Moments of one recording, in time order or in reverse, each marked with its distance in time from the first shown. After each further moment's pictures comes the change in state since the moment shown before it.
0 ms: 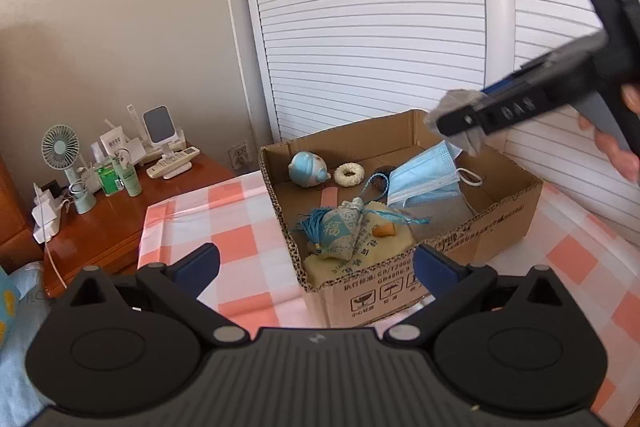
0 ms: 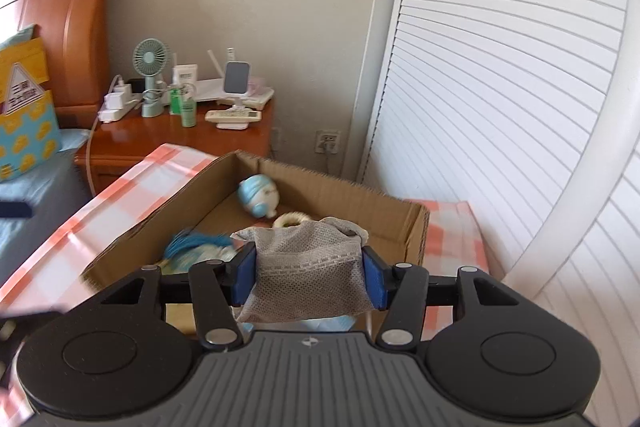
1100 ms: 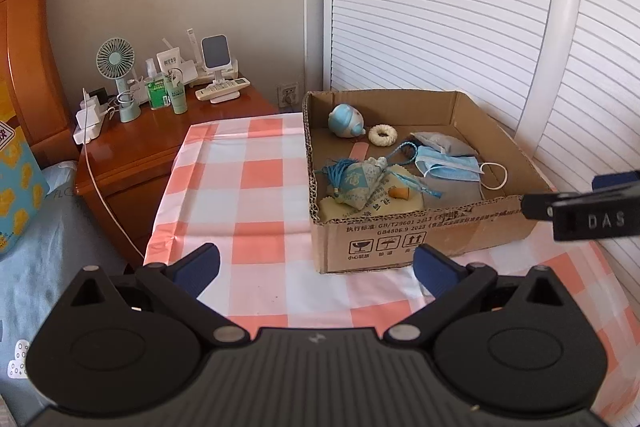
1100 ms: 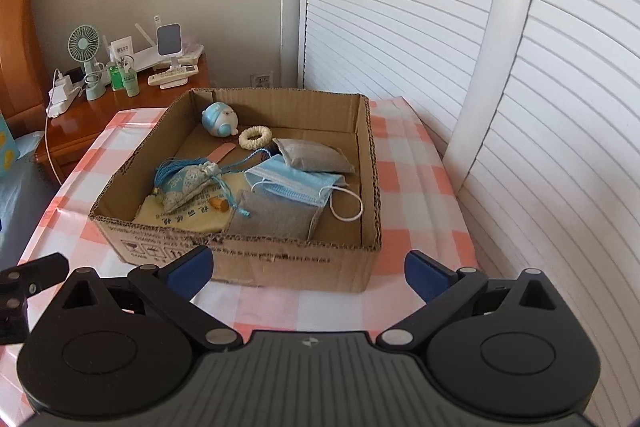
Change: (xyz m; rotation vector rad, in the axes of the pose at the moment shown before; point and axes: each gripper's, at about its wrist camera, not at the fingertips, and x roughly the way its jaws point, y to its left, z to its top) left arm -0.029 -0.006 0.005 -0.238 0.172 0.113; right arm -0.070 0.034 -0.066 0.248 0.163 -0.174
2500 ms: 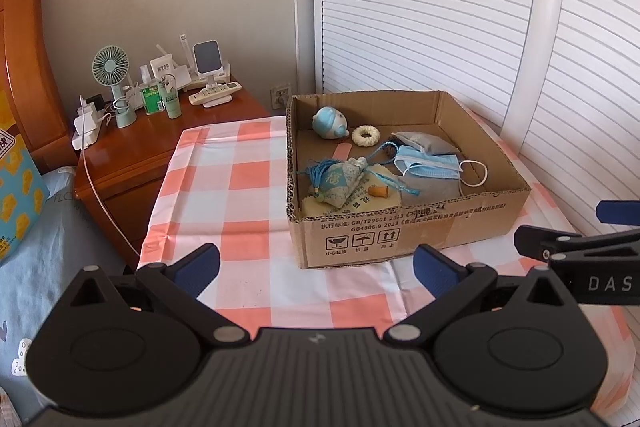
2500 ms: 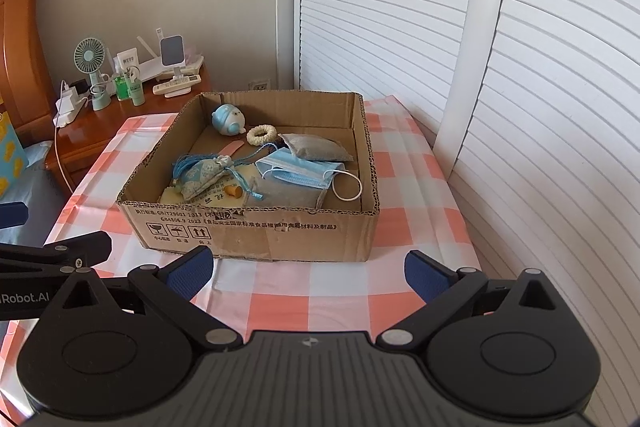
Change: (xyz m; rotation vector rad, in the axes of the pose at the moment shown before) left arm -0.015 -0.017 0.002 0.020 0.004 -0.007; right arm -0.036 0.007 -0.023 0.031 -0.034 -0.005
